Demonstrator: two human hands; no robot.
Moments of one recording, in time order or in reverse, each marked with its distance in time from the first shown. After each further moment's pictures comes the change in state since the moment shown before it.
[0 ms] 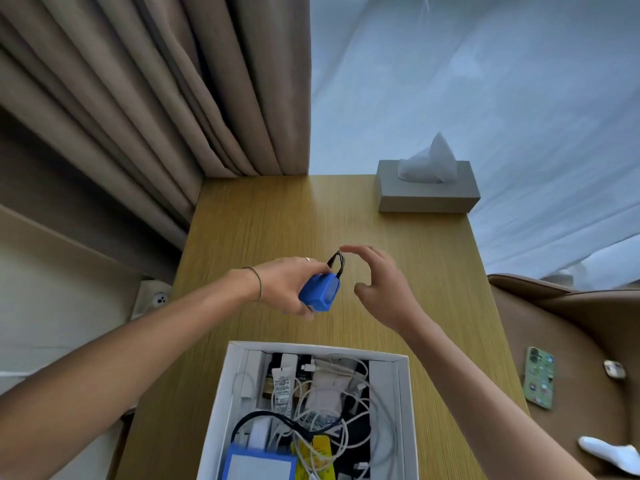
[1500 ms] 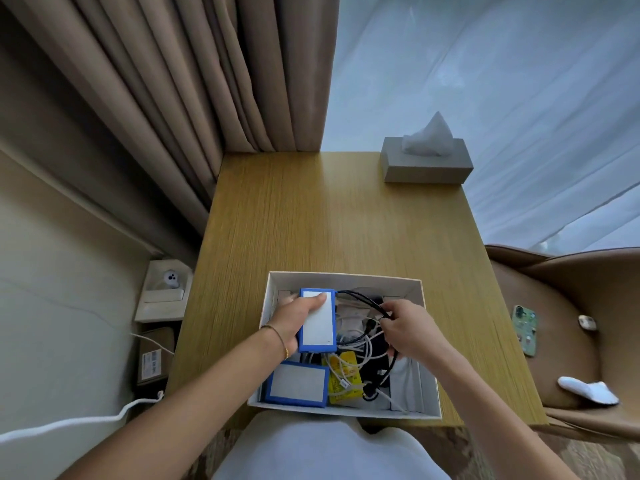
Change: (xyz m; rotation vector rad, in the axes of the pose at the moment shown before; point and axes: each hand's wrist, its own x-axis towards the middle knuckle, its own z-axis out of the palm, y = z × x) left_hand -0.120 0.049 0.160 -1.567 0.425 -0.640; right_hand -0.164 -0.021 0.054 -0.172 -0.159 0.509
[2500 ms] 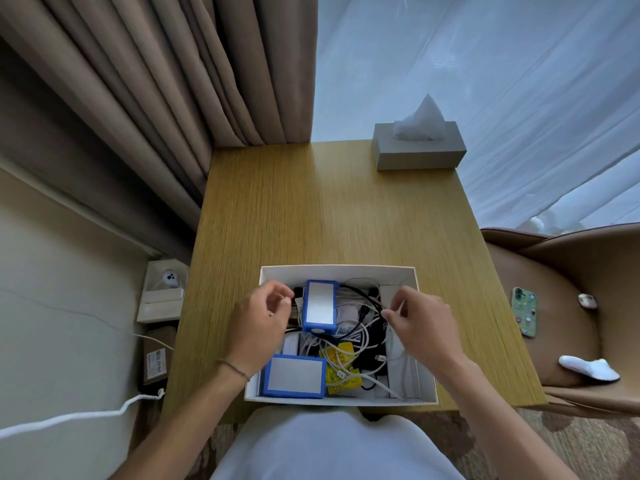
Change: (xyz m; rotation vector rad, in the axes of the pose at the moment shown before) left_hand -0.047 -0.005 -0.037 0.790 0.282 0.857; right_hand -0.016 0.034 0.001 -0.142 0.420 -0.249
